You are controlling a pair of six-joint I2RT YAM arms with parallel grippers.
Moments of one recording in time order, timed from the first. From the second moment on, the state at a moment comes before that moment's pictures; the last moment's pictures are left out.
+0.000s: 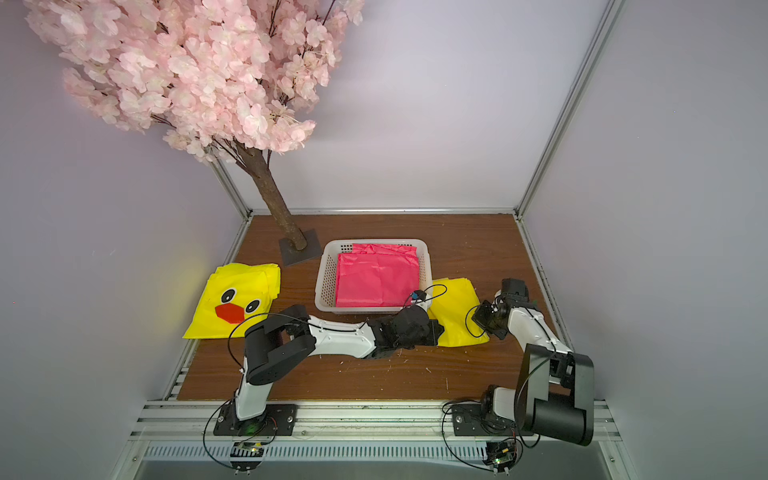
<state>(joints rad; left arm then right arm) -1.17 2.03 1.17 0.30 -0.02 -1.02 -0.20 1.29 0.62 -0.52 -0.25 0.49</state>
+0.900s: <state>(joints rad) -1.04 2.23 1.94 -0.10 0.31 -0.77 -0.31 1.07 0.86 -0.54 -0.24 0.73</state>
